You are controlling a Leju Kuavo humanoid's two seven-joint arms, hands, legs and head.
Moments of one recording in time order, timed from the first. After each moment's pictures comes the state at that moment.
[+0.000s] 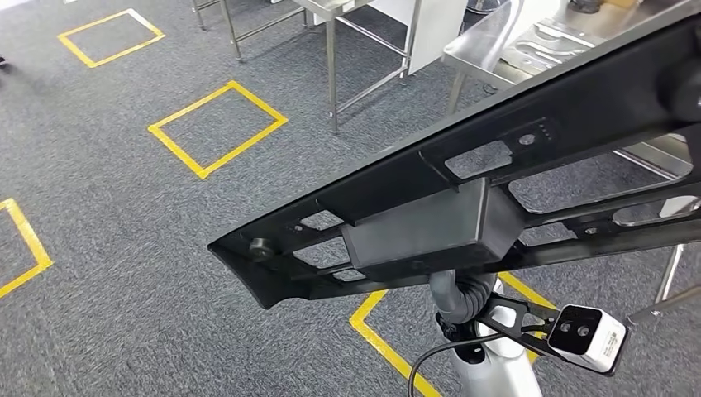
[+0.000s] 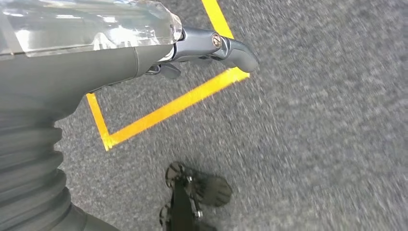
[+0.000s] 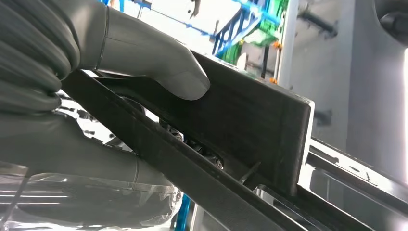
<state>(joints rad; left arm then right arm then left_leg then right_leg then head) -0.11 0.00 1.25 -0.21 -0.87 0.06 -0.18 -0.20 0.07 0.24 -1.90 -0.06 0.54 -0.68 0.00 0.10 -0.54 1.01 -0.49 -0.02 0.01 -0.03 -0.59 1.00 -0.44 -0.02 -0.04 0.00</state>
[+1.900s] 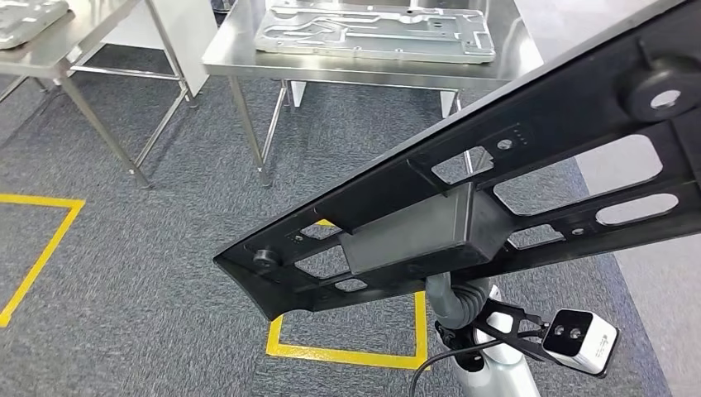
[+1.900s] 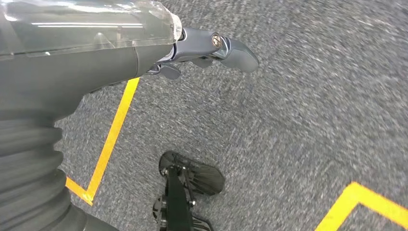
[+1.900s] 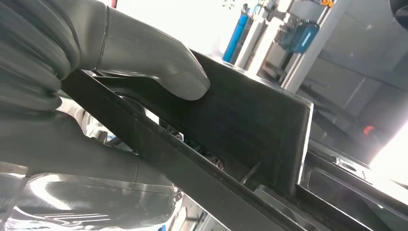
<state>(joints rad) -0.10 0.00 1.28 -0.21 -0.86 0.02 -0.23 -0.17 0.06 0.25 -1.89 -0.06 0.50 -0.68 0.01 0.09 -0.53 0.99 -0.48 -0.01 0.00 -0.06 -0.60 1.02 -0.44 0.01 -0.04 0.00</state>
